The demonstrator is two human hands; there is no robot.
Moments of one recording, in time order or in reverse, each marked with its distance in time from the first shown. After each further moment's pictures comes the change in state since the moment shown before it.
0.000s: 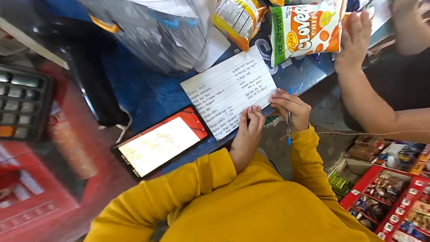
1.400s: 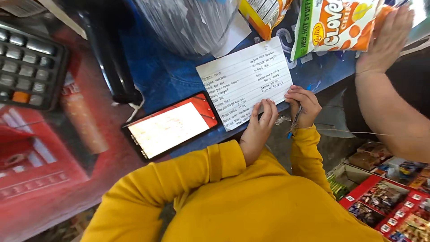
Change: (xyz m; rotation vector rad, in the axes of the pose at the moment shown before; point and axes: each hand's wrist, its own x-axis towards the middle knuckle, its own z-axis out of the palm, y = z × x) left_hand 0.000 -0.002 -0.004 -0.101 -0.063 0.014; right_hand -0.005 0.008 0.021 0.025 0.171 -0.039
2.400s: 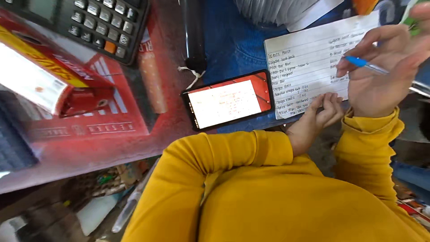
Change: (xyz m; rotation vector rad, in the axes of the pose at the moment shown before) left_hand -0.001 -0.009 0.001 0.074 0.020 0.109; right_hand 0.106 -0.060 0.040 0.862 -0.267 0.338
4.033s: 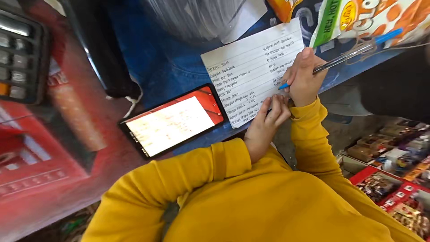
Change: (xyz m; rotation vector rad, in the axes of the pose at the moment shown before) left_hand -0.002 0.012 0.016 -0.101 0.164 -0.143; right_hand -0.014 0.024 0.000 -0.199 0.376 0.026
